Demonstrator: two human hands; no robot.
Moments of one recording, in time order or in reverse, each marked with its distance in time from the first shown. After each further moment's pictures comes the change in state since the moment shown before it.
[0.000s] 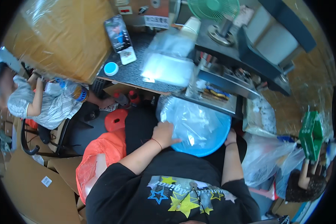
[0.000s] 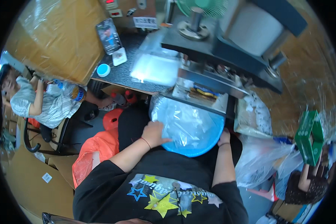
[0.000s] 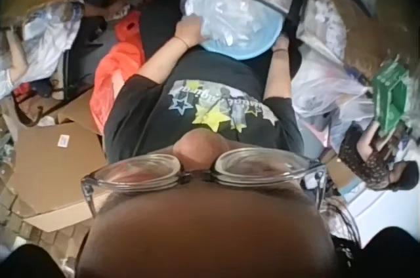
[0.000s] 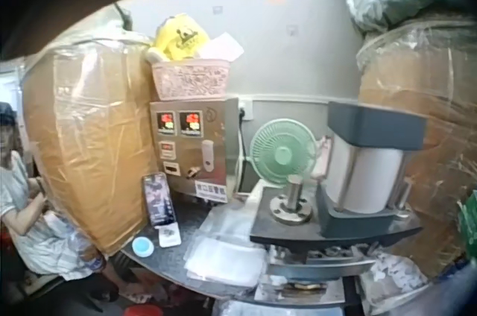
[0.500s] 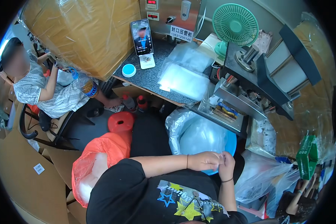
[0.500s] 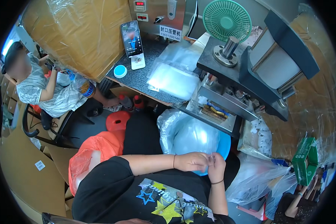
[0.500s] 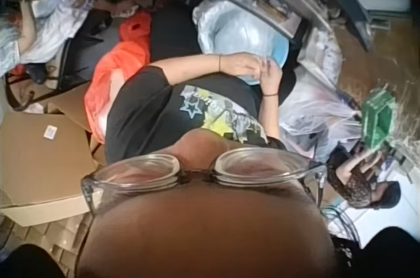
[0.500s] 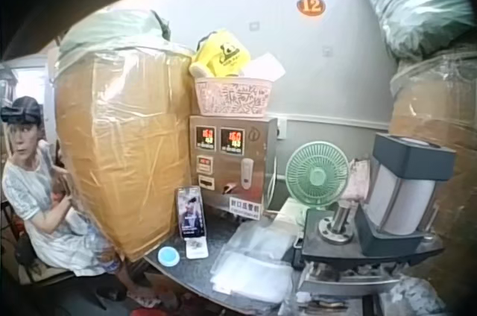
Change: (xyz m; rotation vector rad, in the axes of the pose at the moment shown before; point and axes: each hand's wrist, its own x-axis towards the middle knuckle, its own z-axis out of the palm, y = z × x) left_hand 0.032 0.097 0.006 -1.017 -0.395 0.776; right_hand -0.195 -0.061 0.065 -0.766 -0.151 -0.987
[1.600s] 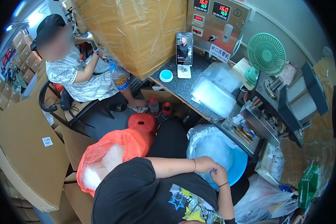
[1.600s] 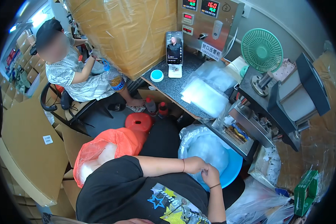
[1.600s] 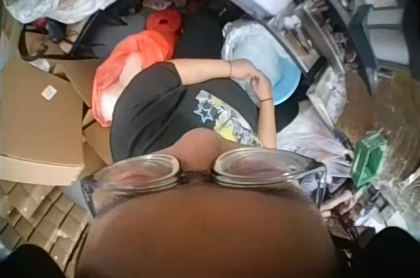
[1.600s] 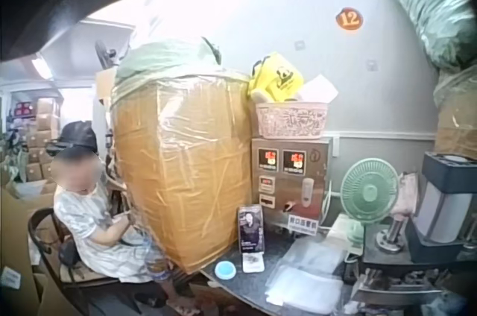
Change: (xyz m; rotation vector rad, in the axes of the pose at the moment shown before) left_hand -0.045 -0.038 0.002 0.440 0.123 -0.378; right_hand 0.016 0.041 0.066 -0.058 -0.608 0.003
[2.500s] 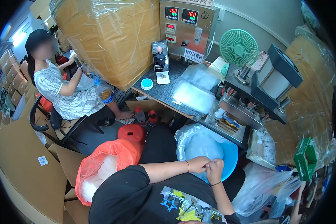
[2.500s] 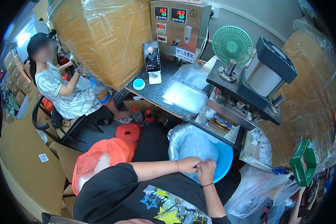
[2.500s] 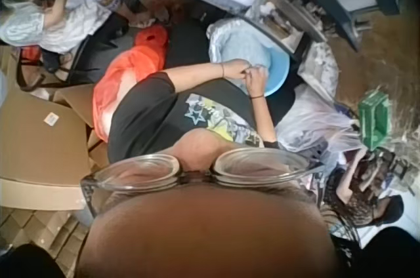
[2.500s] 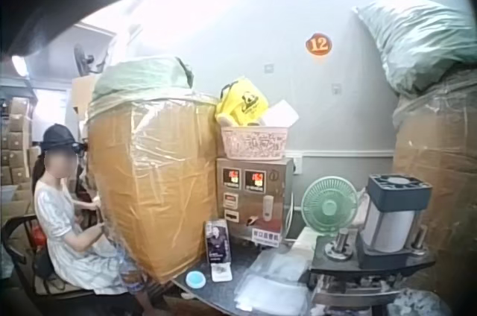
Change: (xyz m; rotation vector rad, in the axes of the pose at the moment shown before) left_hand 0.008 -0.005 0.023 0.028 -0.015 0.100; right_hand -0.025 -0.030 0.006 -0.272 0.643 -0.328
